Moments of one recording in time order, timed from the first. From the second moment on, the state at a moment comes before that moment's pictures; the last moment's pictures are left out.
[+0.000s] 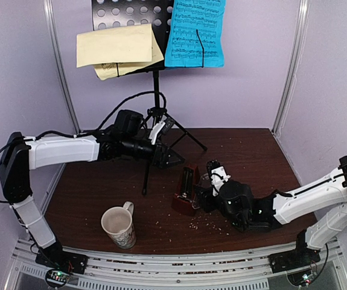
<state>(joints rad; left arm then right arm) -0.74 1.72 1.27 -0.06 0.58 -0.15 1.19 1.45 0.60 0.46 0.71 0.31</state>
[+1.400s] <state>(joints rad) -0.86 1.69 0.89 0.26 0.42 -0.38 1.07 1.35 0.58 0.37 0.76 0.39</state>
